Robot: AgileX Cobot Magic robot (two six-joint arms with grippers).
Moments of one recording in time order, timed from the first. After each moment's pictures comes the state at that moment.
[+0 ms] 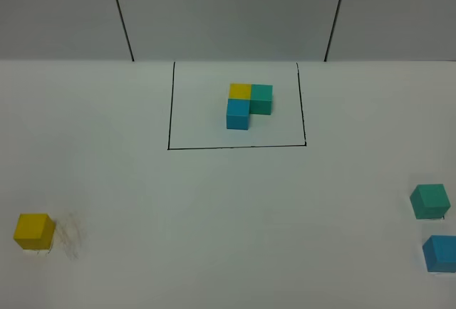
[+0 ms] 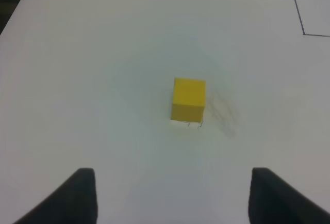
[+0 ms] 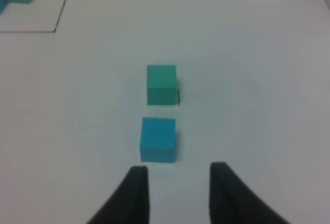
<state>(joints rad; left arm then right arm) 0.07 0.00 -0.51 0.04 1.07 -0.06 0.03 -0.01 -0.49 -0.04 1.07 0.01</state>
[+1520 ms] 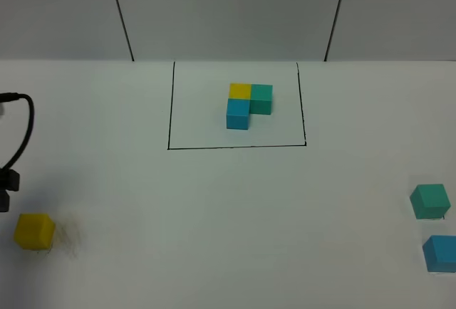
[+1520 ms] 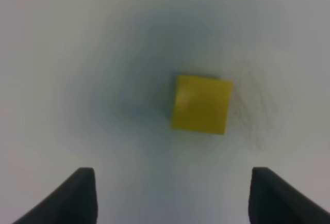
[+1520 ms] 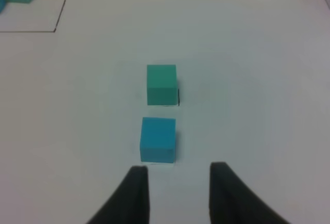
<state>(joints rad) 0.07 1.35 -0.83 0.00 0.76 -0.03 0.03 -0.01 -0.49 -0.04 1.07 0.01</state>
